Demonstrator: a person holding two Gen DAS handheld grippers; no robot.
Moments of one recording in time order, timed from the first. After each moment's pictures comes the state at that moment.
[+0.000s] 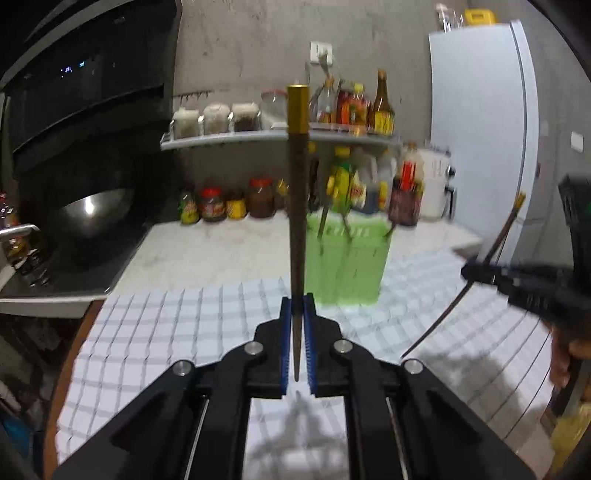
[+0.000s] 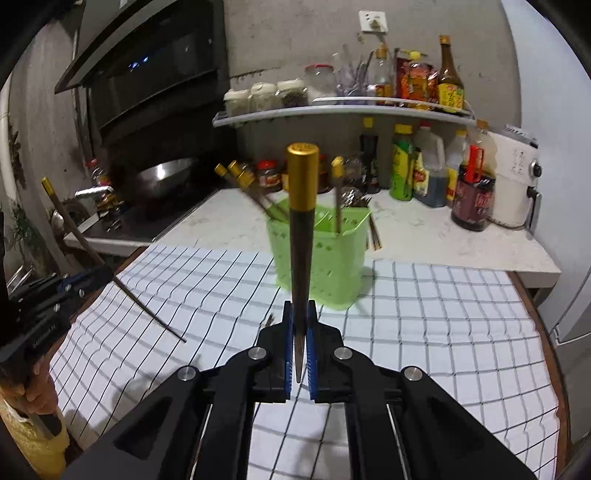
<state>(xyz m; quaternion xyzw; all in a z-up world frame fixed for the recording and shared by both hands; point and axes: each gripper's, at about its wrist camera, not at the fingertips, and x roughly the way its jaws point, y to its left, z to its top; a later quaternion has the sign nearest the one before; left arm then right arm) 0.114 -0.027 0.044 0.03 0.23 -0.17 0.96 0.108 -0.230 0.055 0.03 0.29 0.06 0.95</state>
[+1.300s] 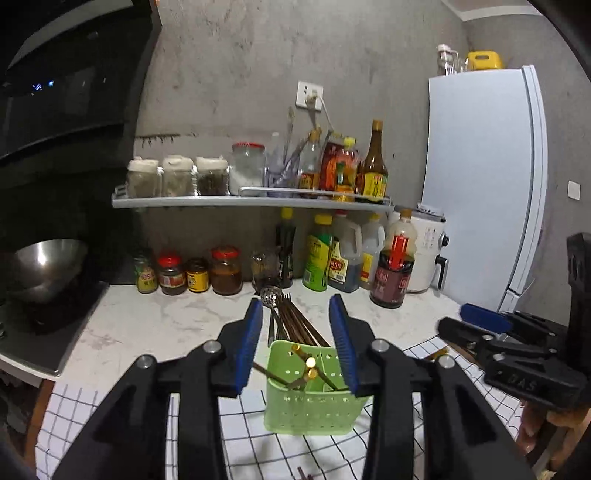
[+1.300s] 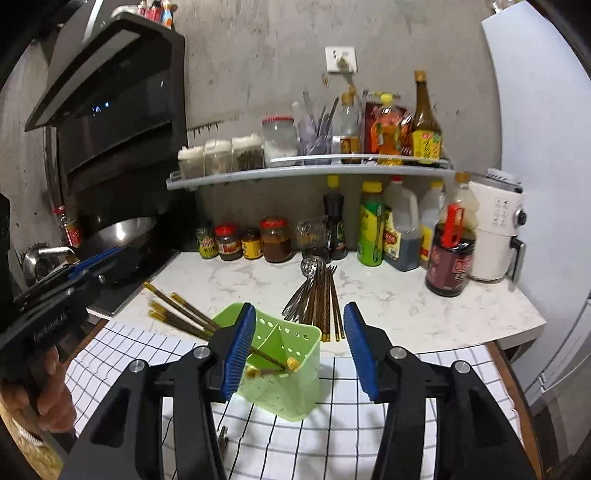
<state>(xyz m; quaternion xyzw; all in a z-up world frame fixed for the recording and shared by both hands) 0.221 -0.083 0.112 -0.01 0.16 -0.21 0.97 0.176 -0.263 0.111 0.04 0.22 0.02 0.97</state>
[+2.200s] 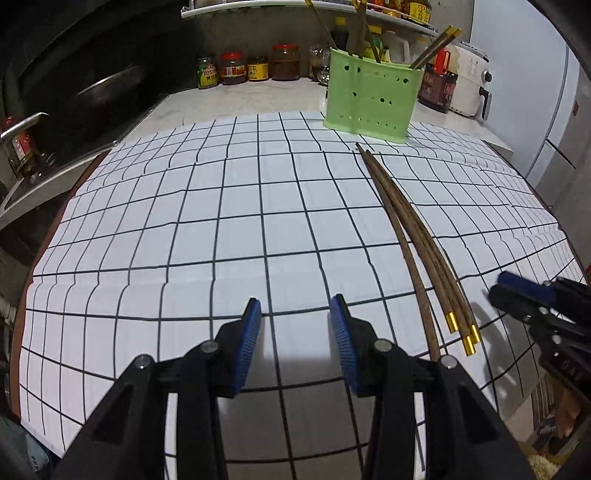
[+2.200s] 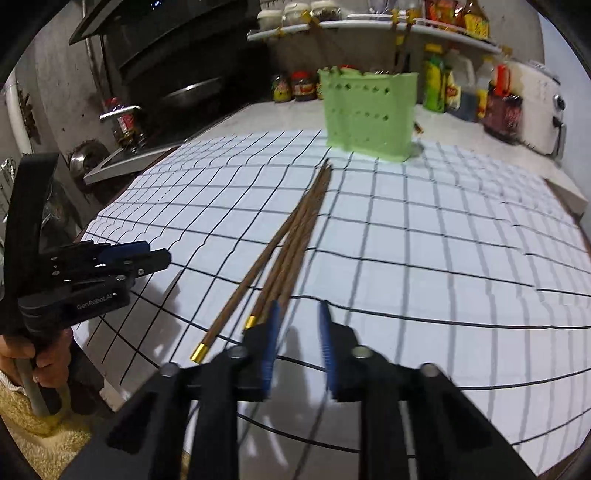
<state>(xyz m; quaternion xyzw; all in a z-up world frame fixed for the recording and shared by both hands) 0.056 -0.014 -0.087 0.04 0.45 -0.10 0.89 0.020 -0.162 -0.069 0.03 0.42 0.13 0.90</state>
